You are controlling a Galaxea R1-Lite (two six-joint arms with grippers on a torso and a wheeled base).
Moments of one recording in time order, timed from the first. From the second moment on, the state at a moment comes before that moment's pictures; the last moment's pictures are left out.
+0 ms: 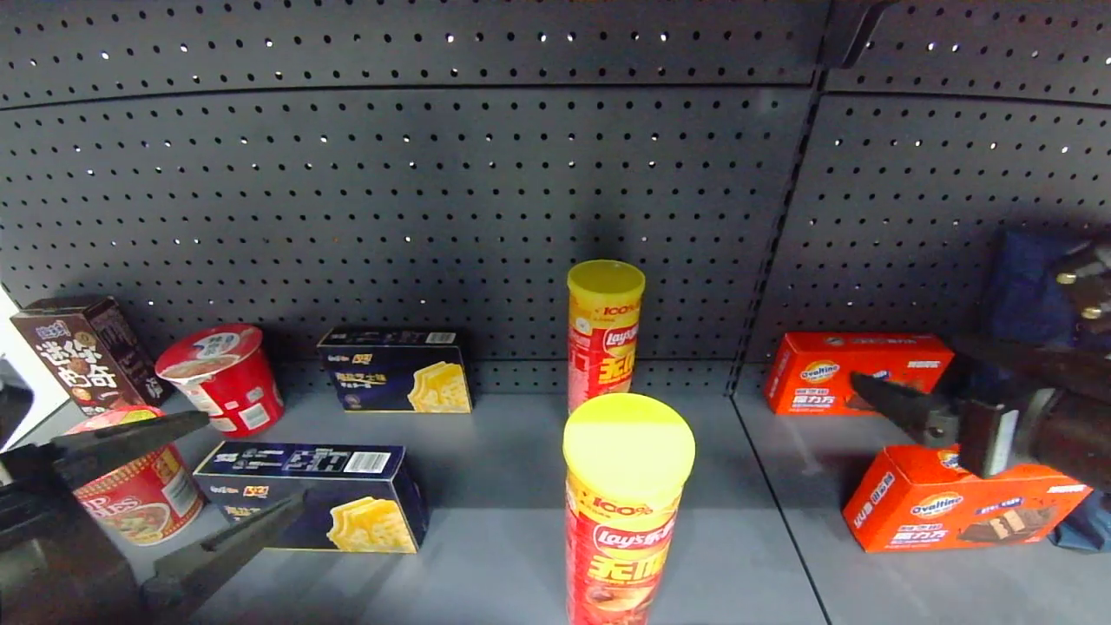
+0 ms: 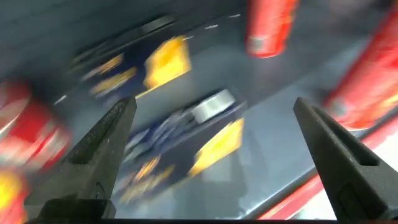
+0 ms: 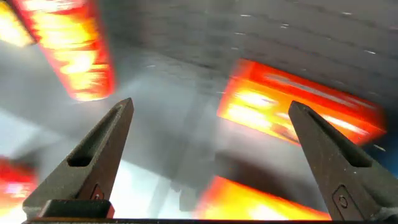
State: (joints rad) left arm -0.23 0.94 -0.42 -0.29 -0.22 0.16; right arm 0.50 1.16 -0.62 -0.39 -0.26 -0.10
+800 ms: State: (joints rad) left arm -0.08 0.35 -0.09 0.00 0.13 0.16; right arm -0.11 0.48 -0.08 -0.36 -0.19 -0.08
